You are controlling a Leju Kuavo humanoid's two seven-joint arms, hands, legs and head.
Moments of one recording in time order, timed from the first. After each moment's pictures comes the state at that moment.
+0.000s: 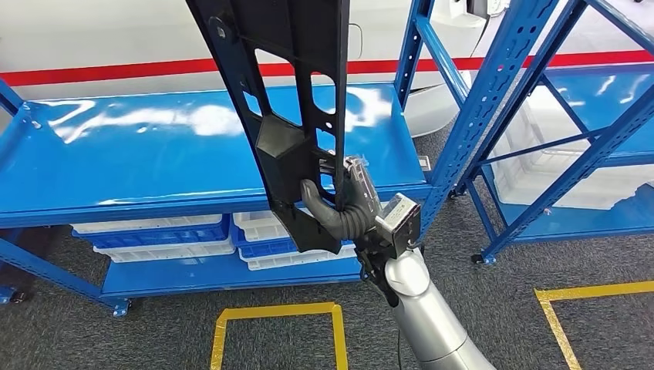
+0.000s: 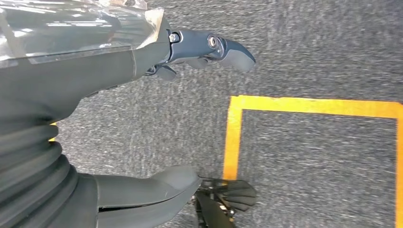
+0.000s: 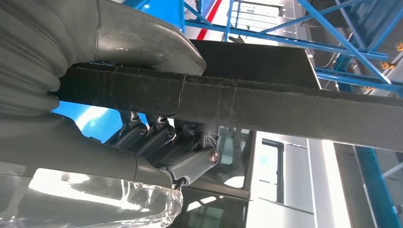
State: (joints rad) left arm -0.07 -0.09 0.34 -0.19 -0.27 0.14 -0.38; right arm -0.35 0.08 0.45 -1.61 -0.08 -0.01 -0.46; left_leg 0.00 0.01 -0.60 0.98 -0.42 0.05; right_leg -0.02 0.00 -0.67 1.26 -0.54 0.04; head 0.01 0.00
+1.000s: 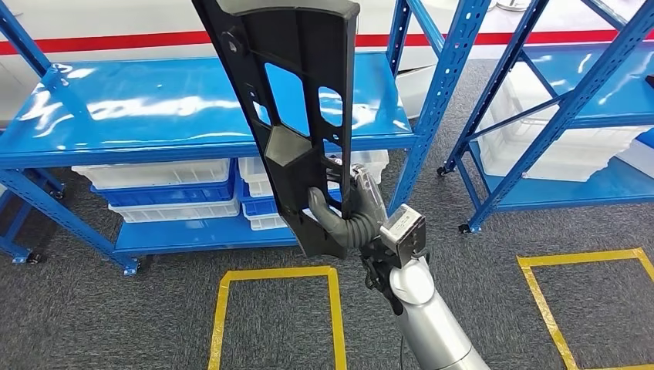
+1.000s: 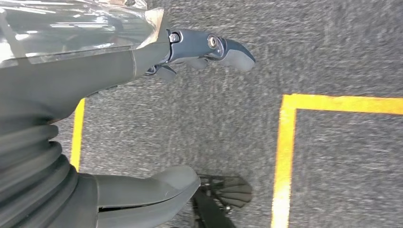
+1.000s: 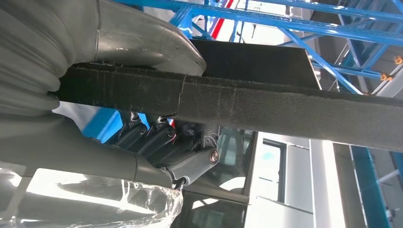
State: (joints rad) left arm -0.07 -0.09 0.35 -0.19 -0.28 0.14 -0.39; right arm -0.30 0.07 0.43 -1.63 -0.05 -0.01 -0.47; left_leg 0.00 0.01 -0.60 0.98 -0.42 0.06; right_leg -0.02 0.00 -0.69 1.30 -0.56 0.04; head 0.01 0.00
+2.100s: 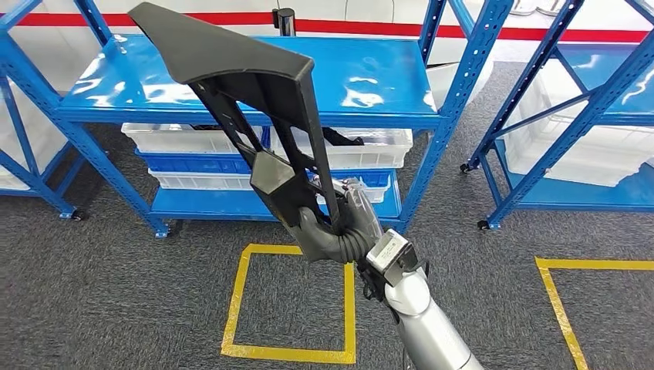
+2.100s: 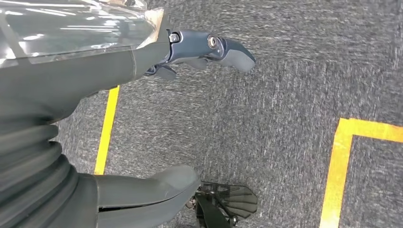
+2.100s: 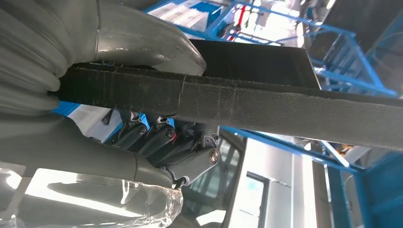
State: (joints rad) left arm -0.06 -0.09 0.35 -0.19 -0.30 0.17 -0.38; right arm -0.27 0.07 0.45 -1.63 0.05 0.01 -0.53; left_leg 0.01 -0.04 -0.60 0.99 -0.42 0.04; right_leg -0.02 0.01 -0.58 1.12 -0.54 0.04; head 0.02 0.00
